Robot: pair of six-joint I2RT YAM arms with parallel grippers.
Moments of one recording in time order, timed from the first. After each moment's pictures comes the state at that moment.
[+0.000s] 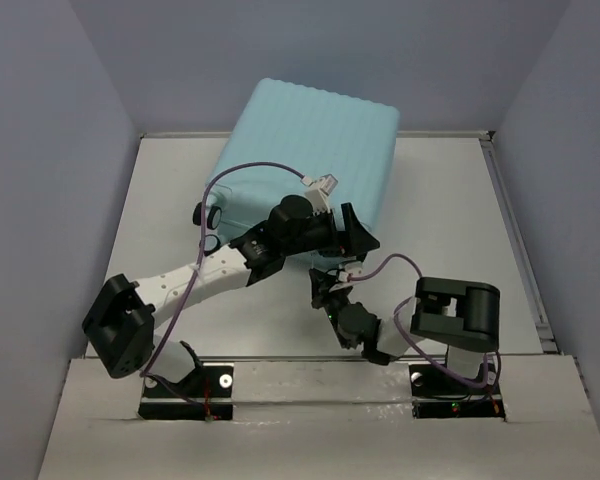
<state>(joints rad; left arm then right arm) -0.90 1.43 1.02 0.11 0.22 -0.87 1.29 1.83 0.47 1.40 0.91 0.28</state>
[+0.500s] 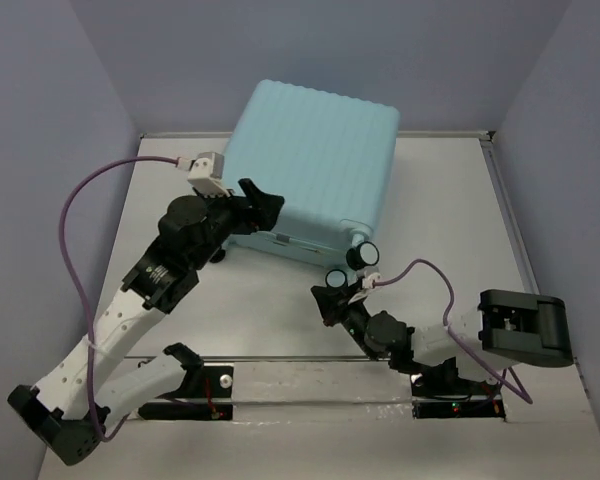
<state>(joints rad) -0.67 0.92 1.02 -0.20 -0.06 -0.57 1.38 1.46 0.27 1.25 0.80 0.42</state>
